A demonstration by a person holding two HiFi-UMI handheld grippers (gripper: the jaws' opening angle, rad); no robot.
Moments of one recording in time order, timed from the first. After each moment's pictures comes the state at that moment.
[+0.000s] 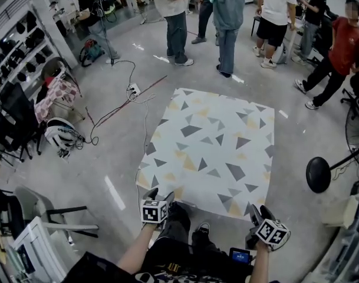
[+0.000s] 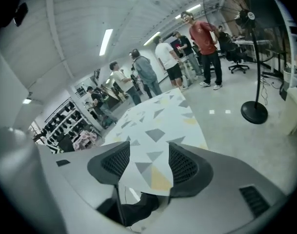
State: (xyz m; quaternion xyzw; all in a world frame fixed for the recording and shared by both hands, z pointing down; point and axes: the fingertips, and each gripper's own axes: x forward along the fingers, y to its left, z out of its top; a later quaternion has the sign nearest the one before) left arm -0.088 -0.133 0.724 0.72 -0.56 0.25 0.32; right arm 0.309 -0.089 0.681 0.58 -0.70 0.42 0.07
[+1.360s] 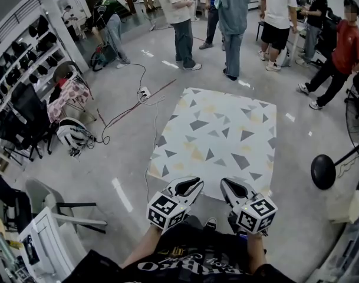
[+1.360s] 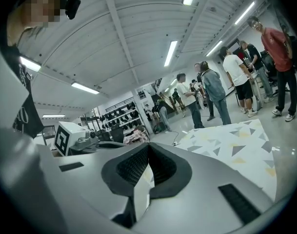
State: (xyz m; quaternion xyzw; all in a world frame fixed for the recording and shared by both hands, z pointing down) left arm 0.051 -0.067 0.502 0.90 -0.39 0.14 0.14; right arm 0.117 -0.068 0.484 0.34 -0.91 0.23 0.02
